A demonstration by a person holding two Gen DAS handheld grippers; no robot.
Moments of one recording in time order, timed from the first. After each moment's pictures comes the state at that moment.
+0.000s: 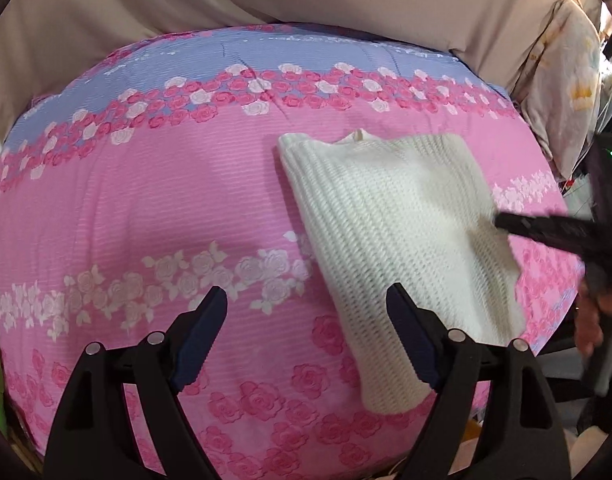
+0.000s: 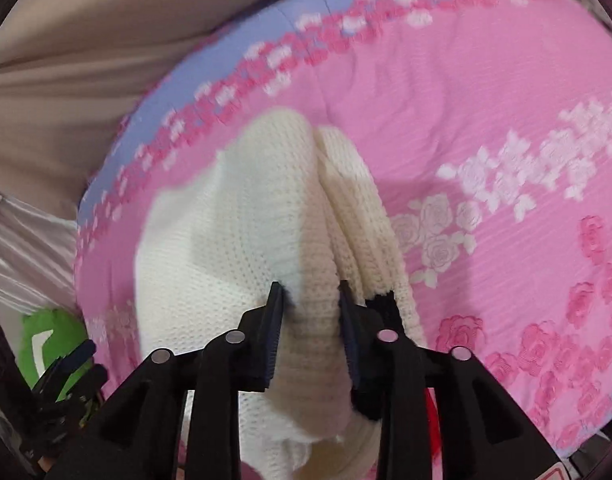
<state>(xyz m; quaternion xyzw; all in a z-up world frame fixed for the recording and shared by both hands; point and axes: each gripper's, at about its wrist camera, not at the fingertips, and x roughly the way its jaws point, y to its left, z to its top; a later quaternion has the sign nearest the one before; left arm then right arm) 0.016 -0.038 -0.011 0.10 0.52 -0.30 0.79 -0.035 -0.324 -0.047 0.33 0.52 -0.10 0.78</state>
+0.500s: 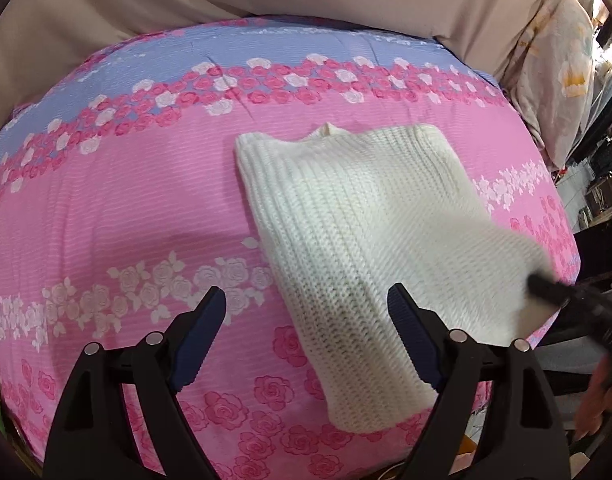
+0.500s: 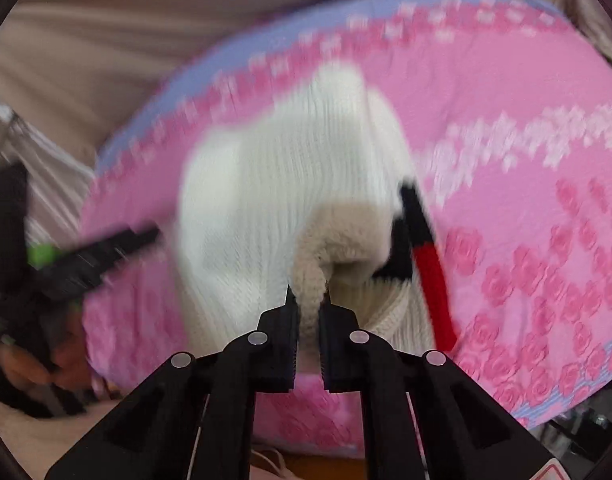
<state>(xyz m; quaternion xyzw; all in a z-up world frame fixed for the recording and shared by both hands) 0.010 -0.074 -0.018 0.11 0.54 -0.32 0.77 -0.099 -0.266 -0.014 0.28 0.50 -0.08 0.82</state>
